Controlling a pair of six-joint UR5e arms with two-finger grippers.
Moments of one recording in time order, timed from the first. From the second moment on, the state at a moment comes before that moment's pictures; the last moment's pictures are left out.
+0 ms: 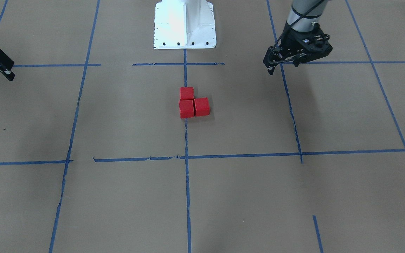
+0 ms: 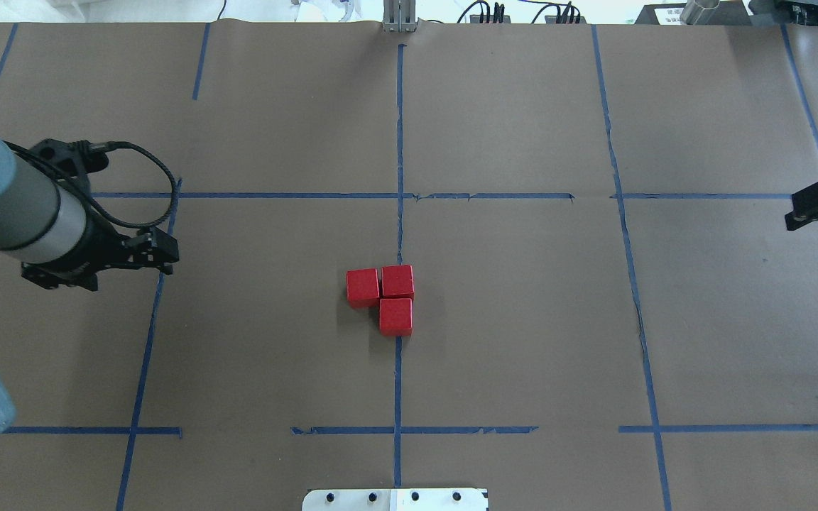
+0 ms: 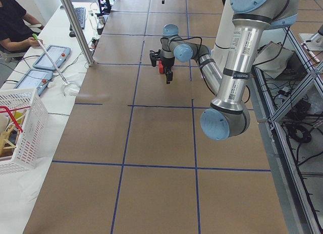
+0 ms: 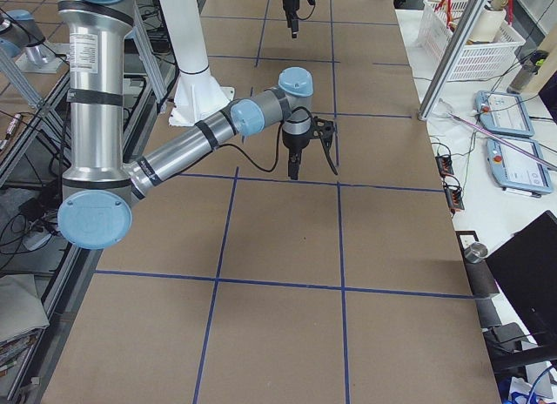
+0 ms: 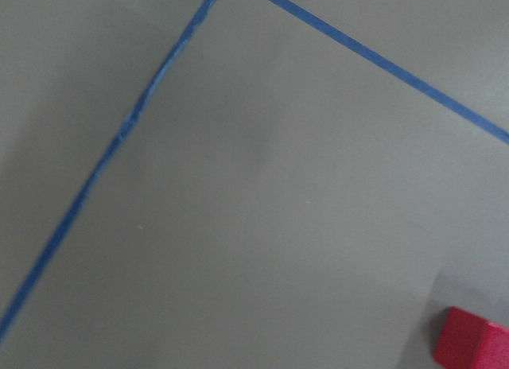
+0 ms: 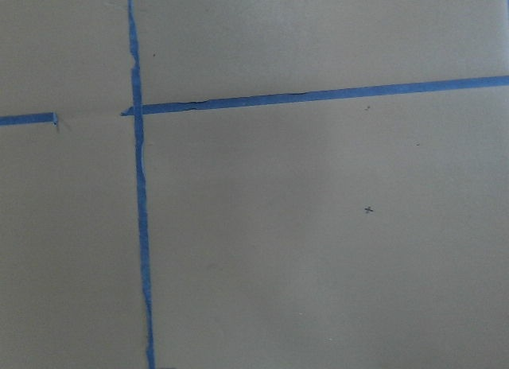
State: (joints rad) left arm -0.76 -1.76 -2.21 -1.38 -2.02 -1.20; right arm 1.19 -1.66 2.18 -1.68 2.26 0.63
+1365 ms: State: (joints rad) left arm -1.55 -1.48 -1.86 -1.38 -2.35 0.00; right arm 1.58 -1.88 1.99 -1.69 2.35 -0.11
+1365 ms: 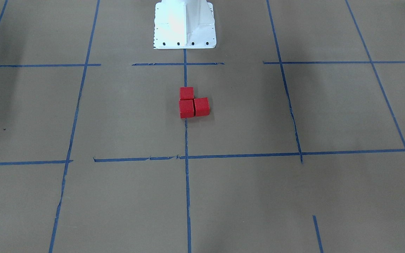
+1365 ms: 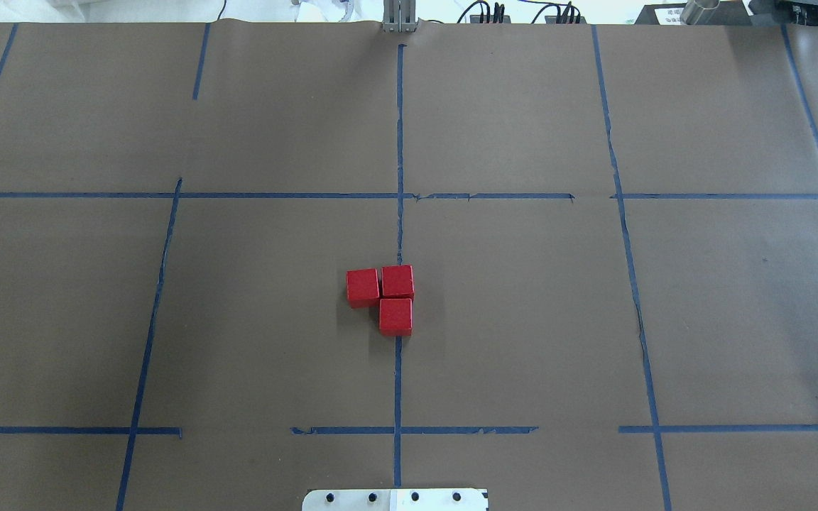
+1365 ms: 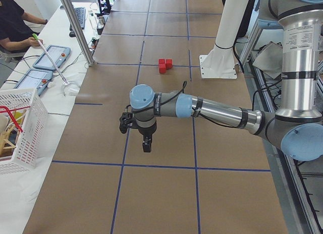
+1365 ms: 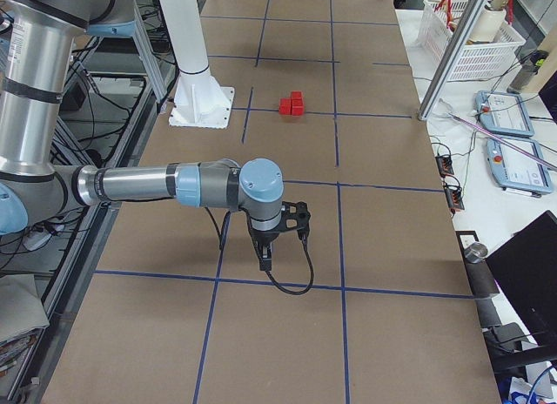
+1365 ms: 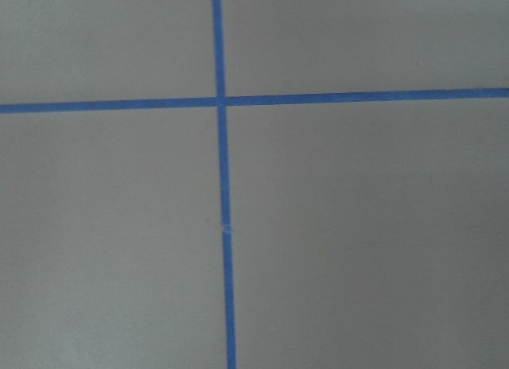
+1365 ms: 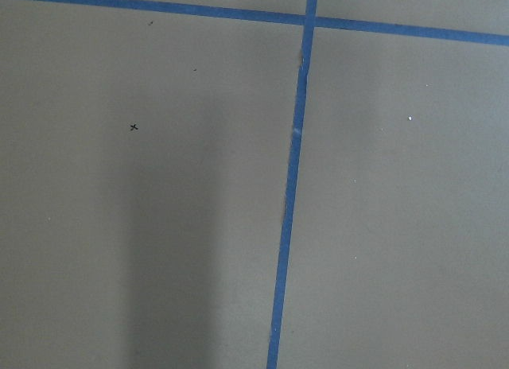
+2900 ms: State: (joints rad) left arm -1.57 -1.44 -1.83 -1.40 -2.41 0.05; right arm 1.58 -1.88 1.97 -1.69 2.36 -0.09
